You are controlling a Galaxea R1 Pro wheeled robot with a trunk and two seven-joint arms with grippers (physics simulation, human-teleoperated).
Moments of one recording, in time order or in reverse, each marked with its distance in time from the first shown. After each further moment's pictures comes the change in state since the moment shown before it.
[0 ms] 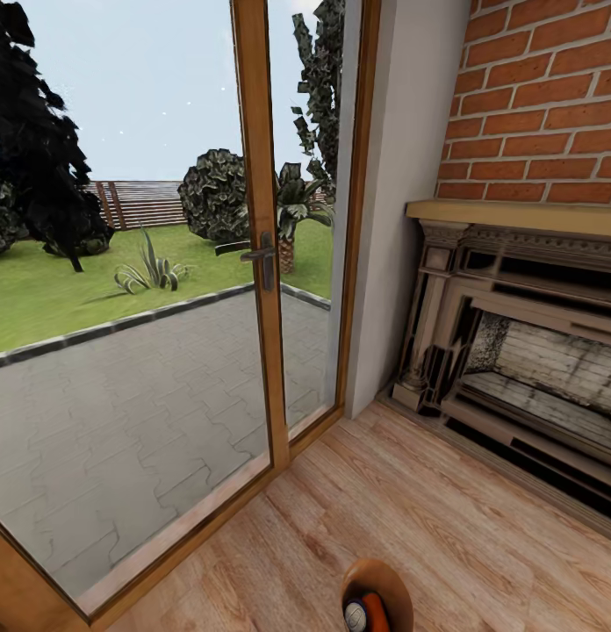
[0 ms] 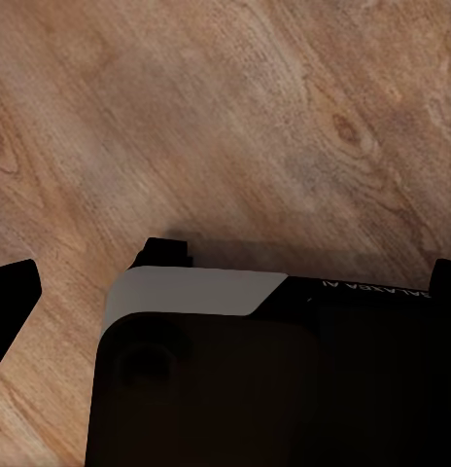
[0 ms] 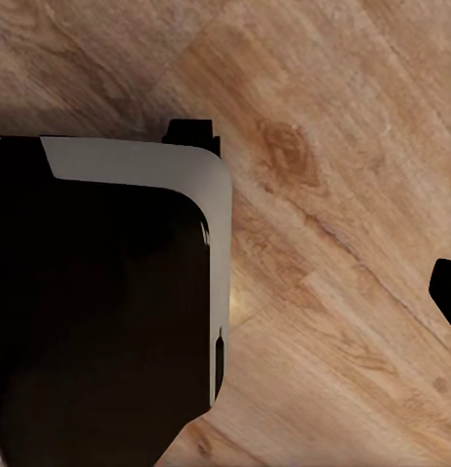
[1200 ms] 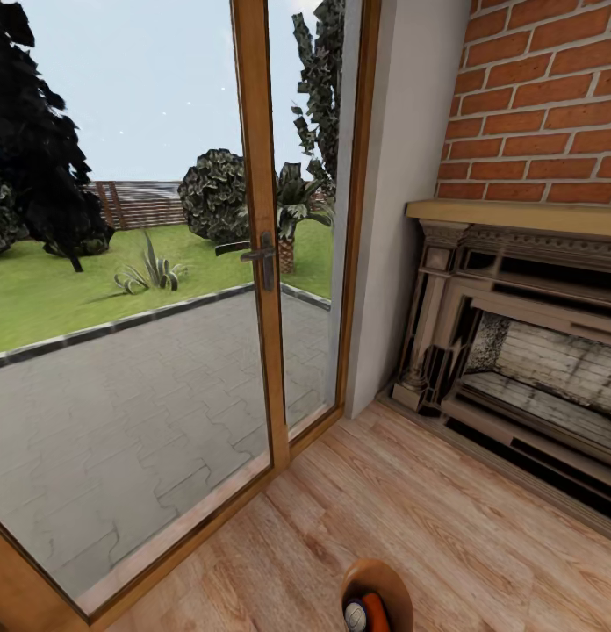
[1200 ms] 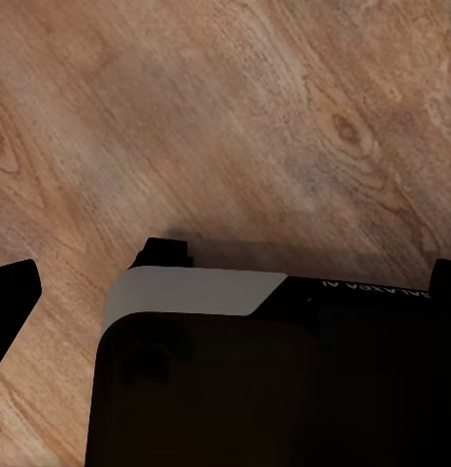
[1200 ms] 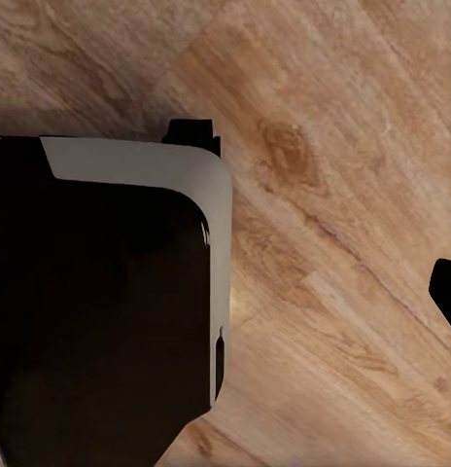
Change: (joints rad) left arm 0.000 0.000 0.000 0.000 0.000 0.000 0.000; right arm 0.000 0.000 0.000 0.000 -0.001 0.000 0.000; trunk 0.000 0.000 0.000
